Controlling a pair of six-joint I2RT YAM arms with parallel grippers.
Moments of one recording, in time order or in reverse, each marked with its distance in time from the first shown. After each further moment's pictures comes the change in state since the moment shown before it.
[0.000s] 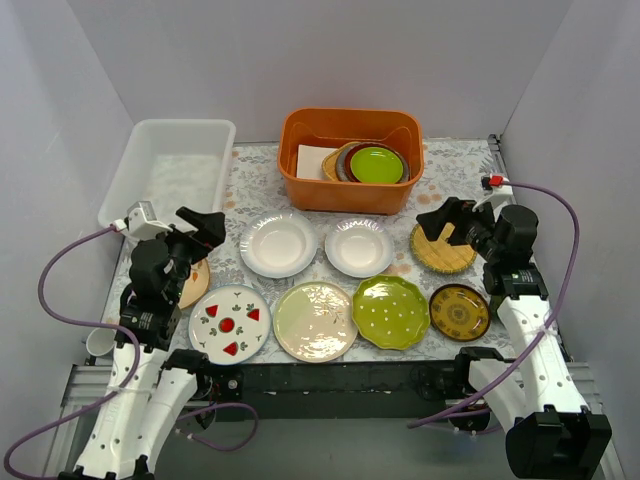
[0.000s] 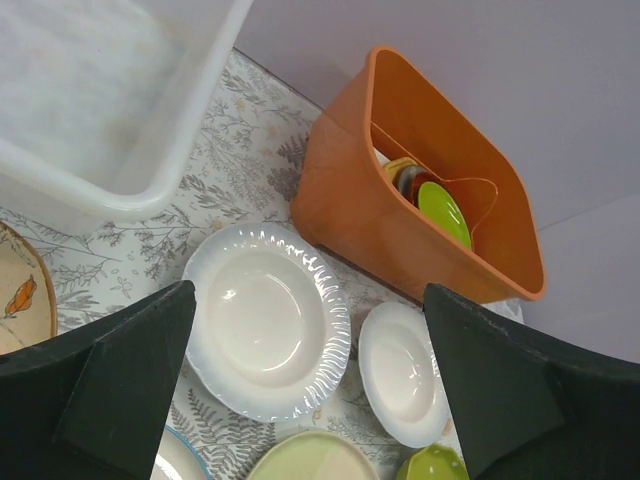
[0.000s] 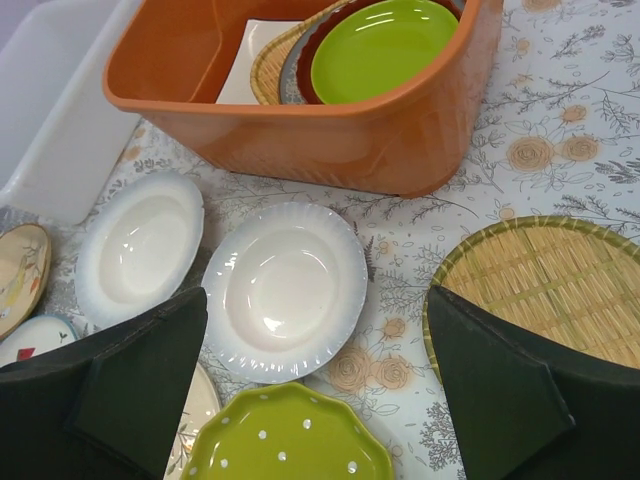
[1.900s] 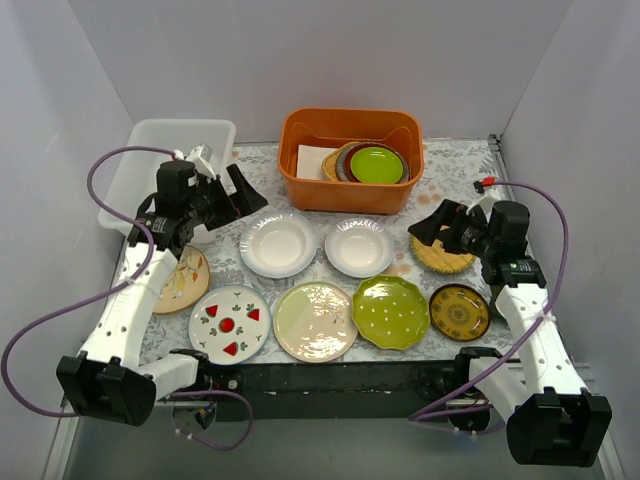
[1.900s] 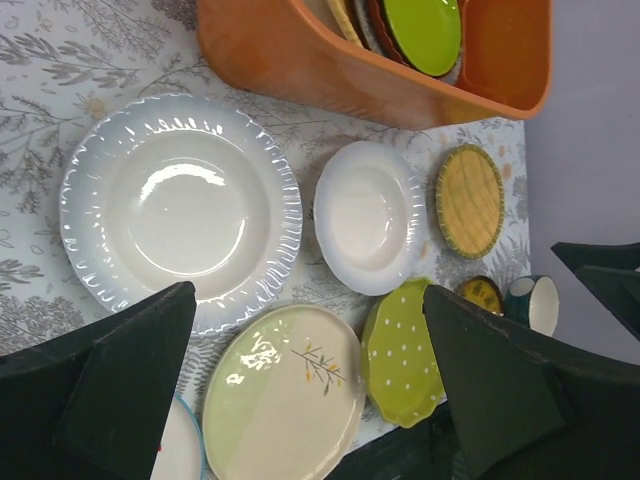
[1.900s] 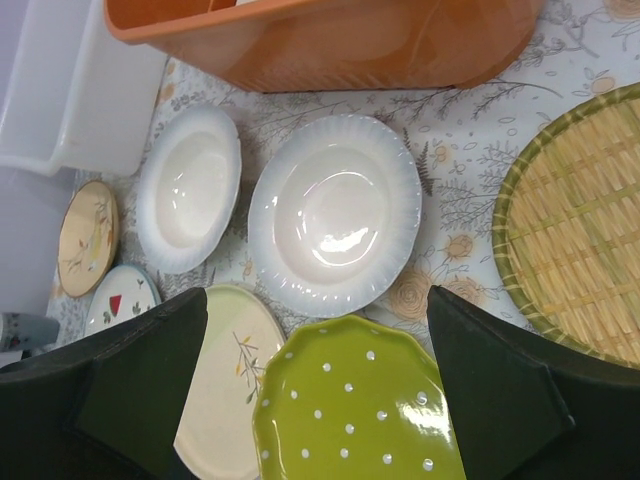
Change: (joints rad) left arm -0.011 0.621 0.510 -0.304 0.445 0.148; right arm 0.000 0.078 0.045 -0.179 -0.088 0.127
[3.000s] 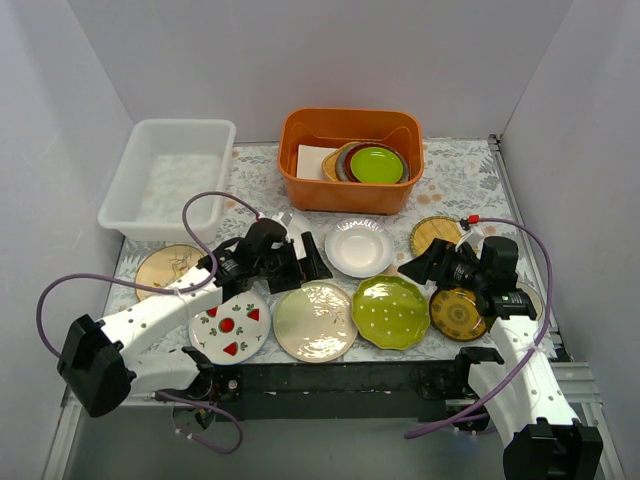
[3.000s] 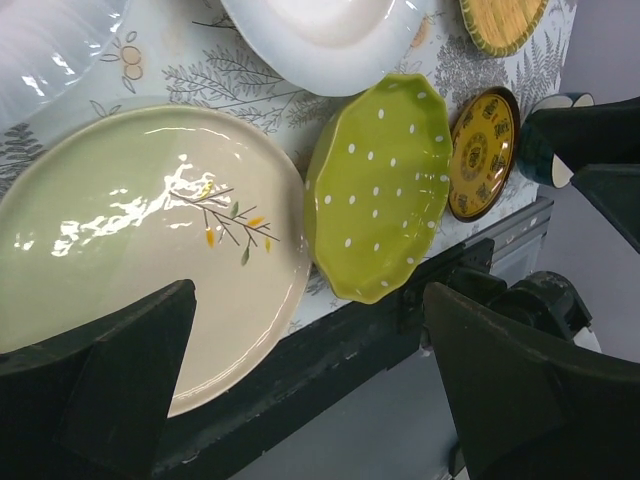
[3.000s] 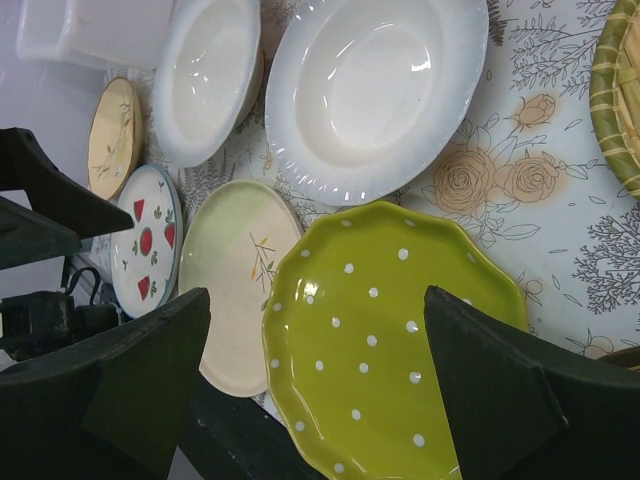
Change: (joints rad) left arm -0.573 -0.010 -0.344 0.156 -0.156 -0.386; right arm 0.002 -0.194 -0.266 -0.027 -0.179 0.013
